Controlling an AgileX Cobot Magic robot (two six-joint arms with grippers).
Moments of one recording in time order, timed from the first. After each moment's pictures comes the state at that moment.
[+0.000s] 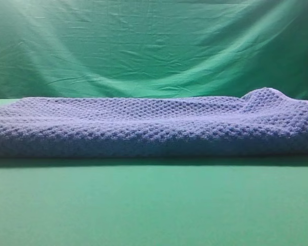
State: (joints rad) left arm -0.17 0.16 -0.72 -0.30 0.89 0.18; right arm 0.38 0.27 -0.83 -0.12 1.02 0.02
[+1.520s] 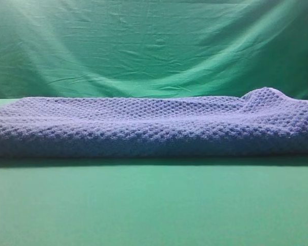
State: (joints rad) left arm -0.17 -0.02 -0.14 -0.12 0.36 0.09; right arm 0.38 0.02 -0.19 0.03 0.40 -0.06
